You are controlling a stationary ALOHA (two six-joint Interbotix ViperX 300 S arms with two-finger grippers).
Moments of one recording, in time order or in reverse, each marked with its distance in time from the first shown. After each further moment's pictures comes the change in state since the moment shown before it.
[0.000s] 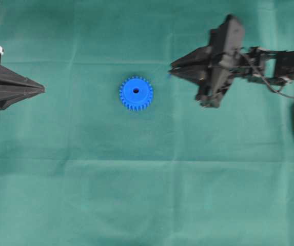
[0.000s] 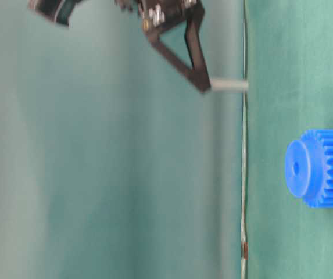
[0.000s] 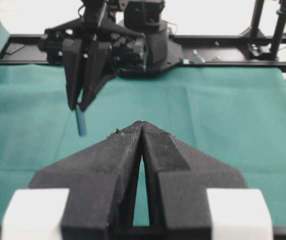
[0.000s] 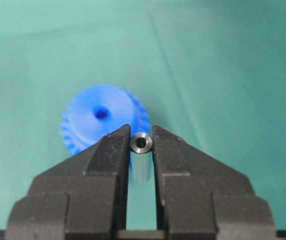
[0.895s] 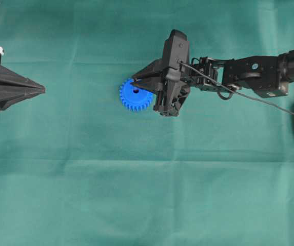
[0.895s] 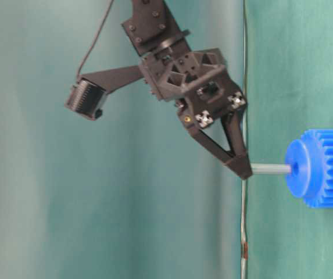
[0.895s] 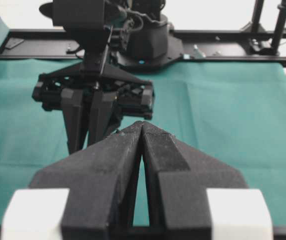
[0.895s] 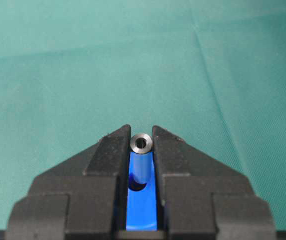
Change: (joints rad) left arm -0.002 0.000 -0.002 0.000 0.017 0.000; right arm 0.048 0.299 -0.218 0.009 -0.054 0.000
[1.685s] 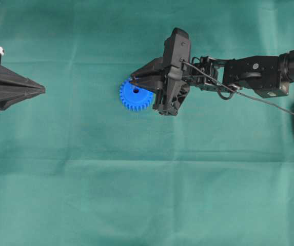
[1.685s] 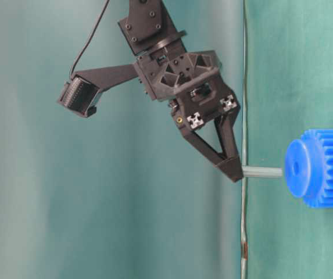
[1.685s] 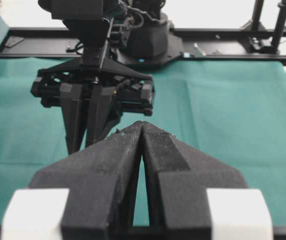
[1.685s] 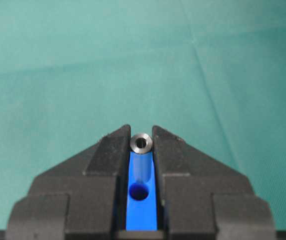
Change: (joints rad) left arm 0.002 0.000 0.000 0.000 0.003 0.000; right arm 0.005 -0.020 0.006 0.006 -0.021 0.000
